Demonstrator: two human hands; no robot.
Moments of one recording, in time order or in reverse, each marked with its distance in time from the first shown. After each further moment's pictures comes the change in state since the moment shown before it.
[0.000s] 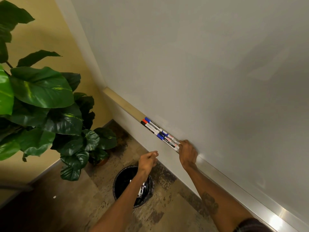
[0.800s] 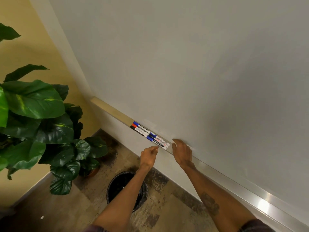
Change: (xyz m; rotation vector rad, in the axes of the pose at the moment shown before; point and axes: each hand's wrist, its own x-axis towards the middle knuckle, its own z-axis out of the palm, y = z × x) left_hand -0.027 0.035 0.028 0.486 -0.063 0.300; right_hand -0.036 0.001 -0.046 0.045 0.023 0.035
